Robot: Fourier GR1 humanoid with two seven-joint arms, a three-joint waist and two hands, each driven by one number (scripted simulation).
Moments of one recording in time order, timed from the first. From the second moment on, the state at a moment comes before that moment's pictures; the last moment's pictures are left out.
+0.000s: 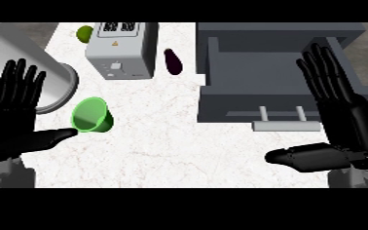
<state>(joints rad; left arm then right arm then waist) -0.09 0.16 0.30 -1.66 0.28 -0.11 -0.03 -0.13 -0.15 -0.03 -1.94 -0.09 0.13 0.08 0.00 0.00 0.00</state>
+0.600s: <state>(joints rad) -0.10 0.19 0.34 -1.28 0.21 -0.15 -0.26 -0.19 -0.17 -0.07 -1.87 -0.09 0.16 0.05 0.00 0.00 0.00</state>
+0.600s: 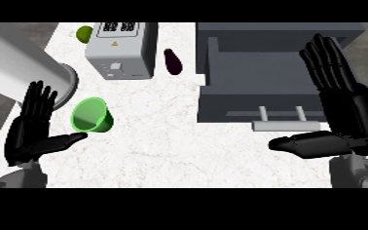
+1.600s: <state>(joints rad) -0.35 0.30 0.39 -0.38 0.10 -0.19 -0.83 -0.27 -0.18 -0.10 -1.87 -0.10 0.16 0.12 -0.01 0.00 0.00</state>
